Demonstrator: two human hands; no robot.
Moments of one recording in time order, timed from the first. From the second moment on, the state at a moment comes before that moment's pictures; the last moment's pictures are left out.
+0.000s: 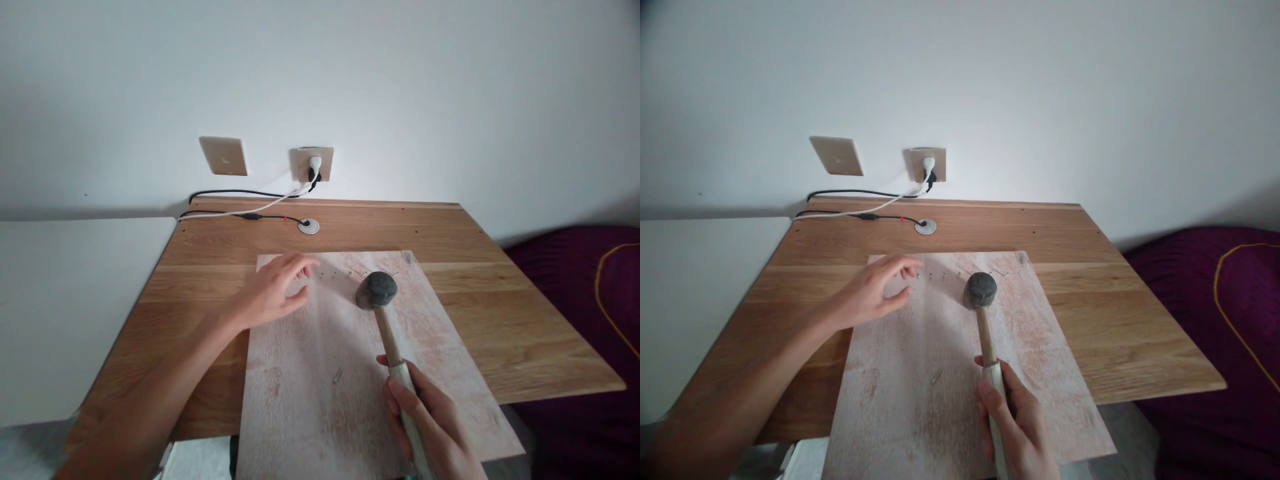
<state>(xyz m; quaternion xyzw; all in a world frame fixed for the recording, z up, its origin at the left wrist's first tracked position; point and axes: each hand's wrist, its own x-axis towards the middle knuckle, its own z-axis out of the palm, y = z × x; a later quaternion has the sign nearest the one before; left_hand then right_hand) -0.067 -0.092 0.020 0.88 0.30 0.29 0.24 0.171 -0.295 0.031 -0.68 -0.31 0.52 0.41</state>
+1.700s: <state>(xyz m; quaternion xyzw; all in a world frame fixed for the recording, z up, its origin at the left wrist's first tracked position) -0.079 -0.091 -0.020 0.82 0.42 0.35 0.18 0.172 -0.296 0.023 -0.69 -0.30 0.52 0.40</state>
